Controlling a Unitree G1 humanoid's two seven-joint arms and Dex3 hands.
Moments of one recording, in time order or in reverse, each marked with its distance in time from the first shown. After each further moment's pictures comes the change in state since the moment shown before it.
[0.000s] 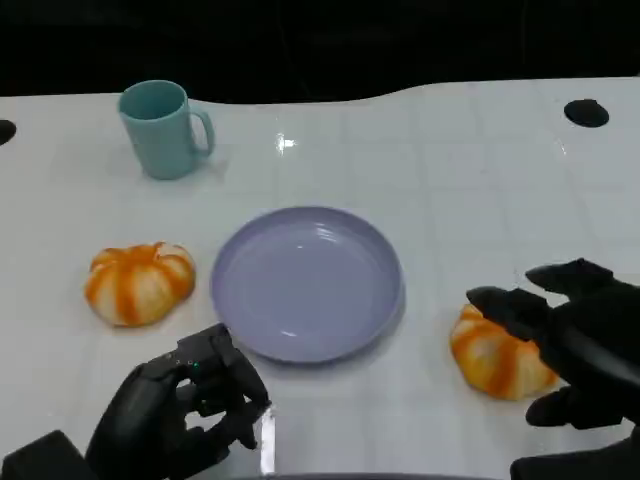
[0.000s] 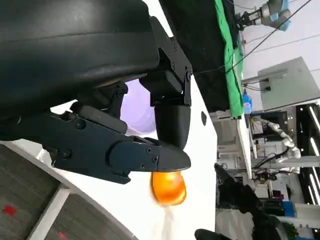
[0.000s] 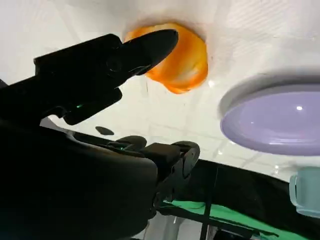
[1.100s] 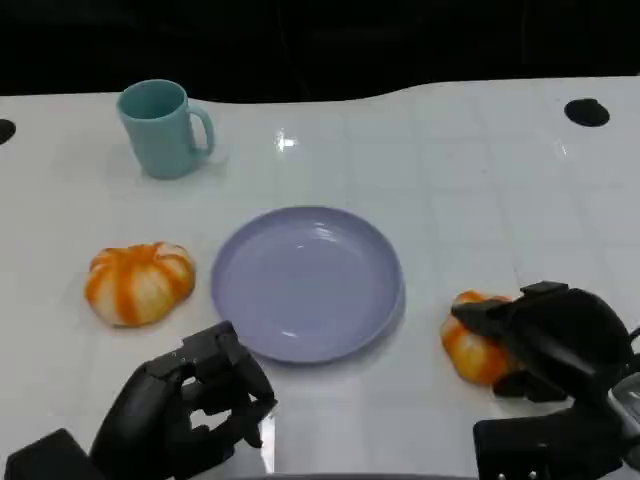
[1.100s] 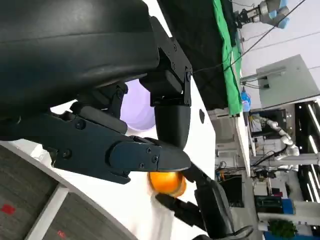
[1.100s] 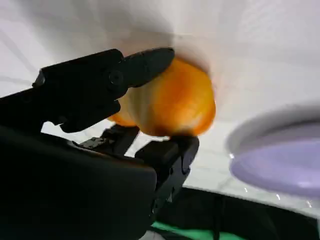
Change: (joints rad) left arm 0.010 -0.005 -0.008 -0.041 0.006 0.024 0.005; right arm -0.273 0.081 0.199 0.658 0.037 -0.117 -0.418
